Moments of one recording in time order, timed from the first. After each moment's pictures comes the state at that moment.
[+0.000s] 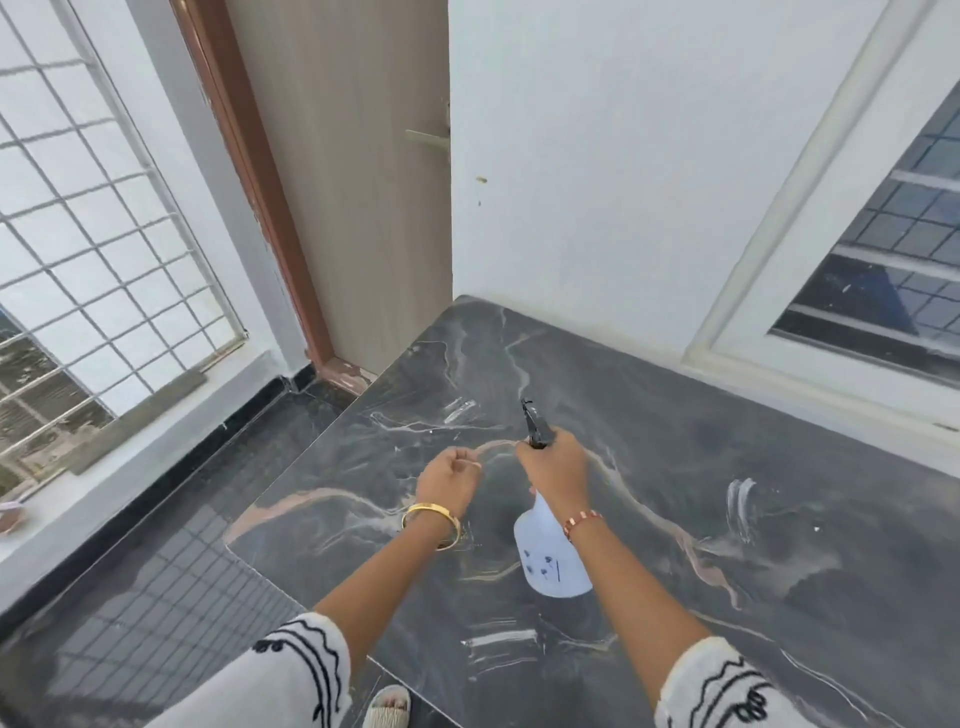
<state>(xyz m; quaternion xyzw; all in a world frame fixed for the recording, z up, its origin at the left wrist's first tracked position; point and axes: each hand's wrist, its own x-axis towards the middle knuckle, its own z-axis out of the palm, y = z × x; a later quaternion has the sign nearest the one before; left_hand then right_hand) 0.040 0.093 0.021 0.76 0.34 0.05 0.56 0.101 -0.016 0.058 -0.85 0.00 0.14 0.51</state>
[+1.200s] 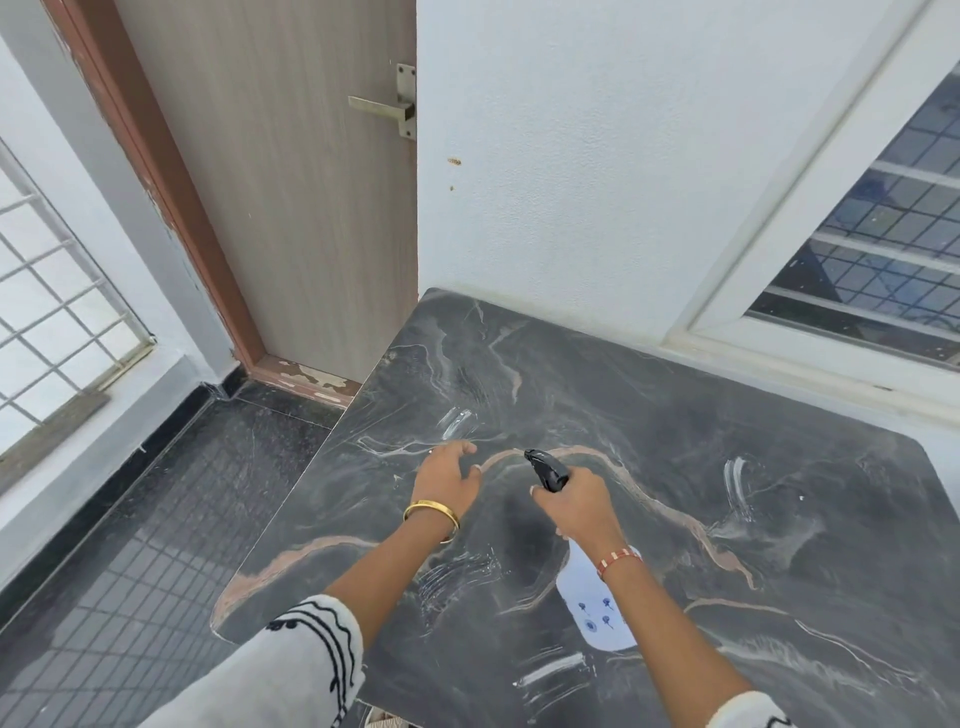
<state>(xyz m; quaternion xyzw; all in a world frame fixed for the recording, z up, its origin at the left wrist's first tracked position) 0.084 0.163 -0.013 0.87 0.19 -0.02 0.45 0.102 -0.001 0.030 -0.92 0.05 0.17 0.35</state>
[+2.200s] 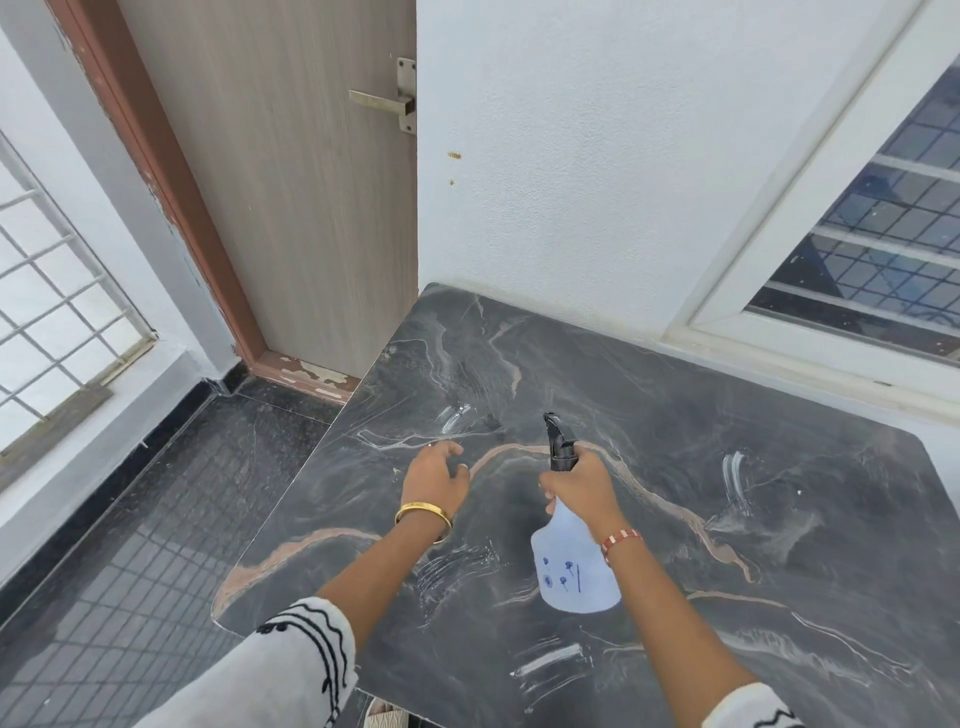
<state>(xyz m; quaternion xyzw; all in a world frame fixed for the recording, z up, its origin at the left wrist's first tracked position) 0.072 0.165 -0.011 0.87 0.23 -0.01 0.44 0.111 -0.006 0.034 -0.85 0.10 0.20 0.48</state>
